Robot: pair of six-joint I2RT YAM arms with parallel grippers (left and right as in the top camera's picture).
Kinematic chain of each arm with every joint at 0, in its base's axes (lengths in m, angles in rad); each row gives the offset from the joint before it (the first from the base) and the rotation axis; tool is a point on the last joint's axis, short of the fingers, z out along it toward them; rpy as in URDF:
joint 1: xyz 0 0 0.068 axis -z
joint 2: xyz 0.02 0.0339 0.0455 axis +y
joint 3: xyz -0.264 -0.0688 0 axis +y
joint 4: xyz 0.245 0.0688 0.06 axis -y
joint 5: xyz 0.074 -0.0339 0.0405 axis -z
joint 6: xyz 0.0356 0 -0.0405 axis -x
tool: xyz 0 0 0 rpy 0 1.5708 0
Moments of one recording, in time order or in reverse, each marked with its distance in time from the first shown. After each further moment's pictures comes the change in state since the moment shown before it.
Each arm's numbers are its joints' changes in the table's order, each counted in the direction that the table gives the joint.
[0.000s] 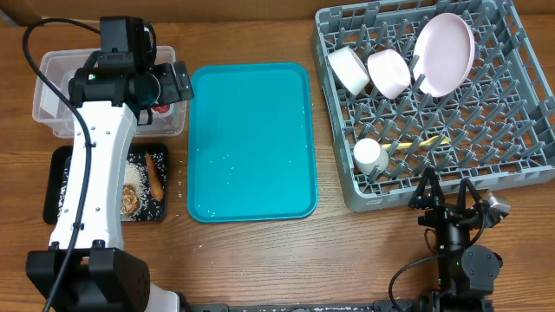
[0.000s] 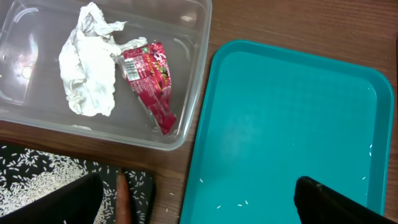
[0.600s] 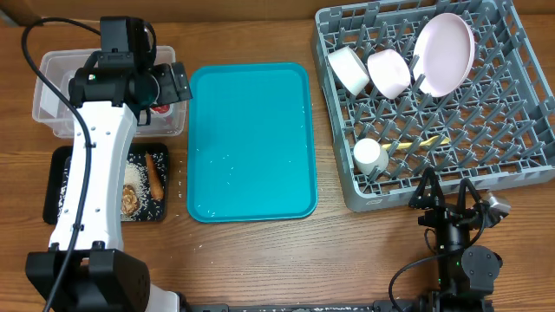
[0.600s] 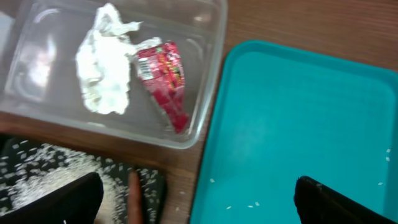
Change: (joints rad) left arm 0.000 -0.009 0.000 -0.011 -0.053 0.000; right arm 0.000 0.000 0.000 -0.001 0.000 0.000
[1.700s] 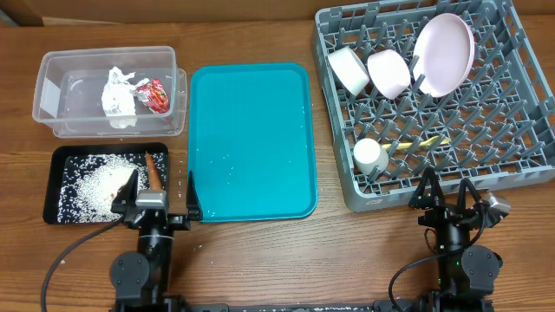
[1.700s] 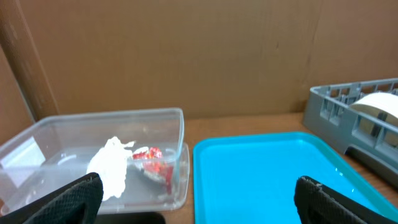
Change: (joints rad) left arm -0.019 -1.537 1.530 1.011 0.149 -0.269; right arm 0.000 0.000 0.000 0.000 0.000 0.000
